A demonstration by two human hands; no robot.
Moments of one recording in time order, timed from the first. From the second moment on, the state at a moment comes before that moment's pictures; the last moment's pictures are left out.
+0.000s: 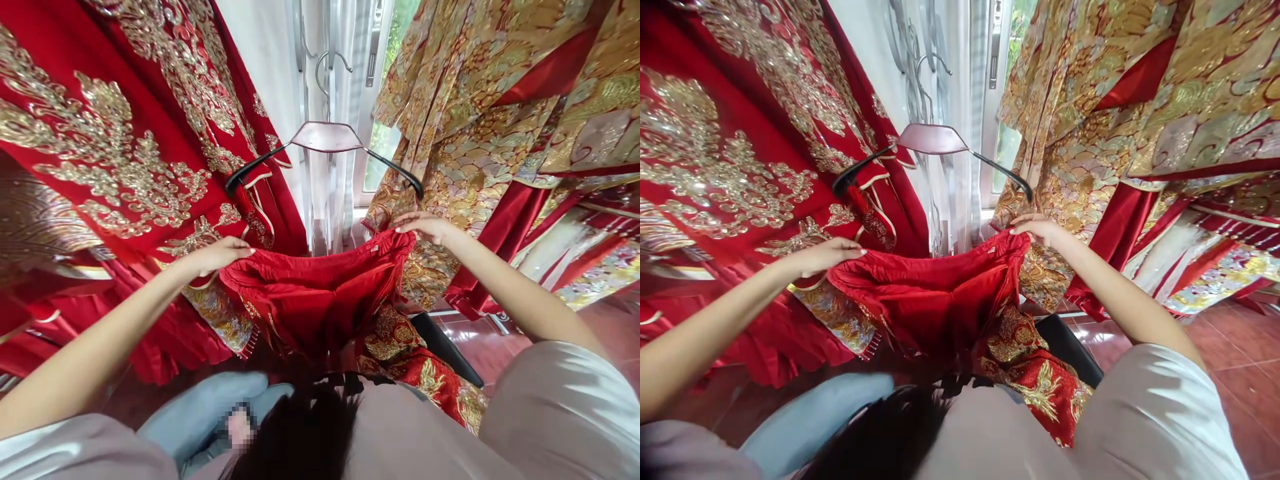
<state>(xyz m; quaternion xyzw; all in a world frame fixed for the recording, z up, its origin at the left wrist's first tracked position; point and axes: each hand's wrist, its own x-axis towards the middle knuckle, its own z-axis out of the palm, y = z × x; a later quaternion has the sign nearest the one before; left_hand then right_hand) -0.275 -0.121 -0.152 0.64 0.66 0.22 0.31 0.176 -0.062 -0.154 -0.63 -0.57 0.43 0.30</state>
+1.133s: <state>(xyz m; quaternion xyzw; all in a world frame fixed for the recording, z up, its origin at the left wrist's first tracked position) -0.216 -0.112 0.024 0.60 0.68 0.39 -0.18 0.178 -0.065 -0.110 -0.57 -0.62 0.24 0.48</state>
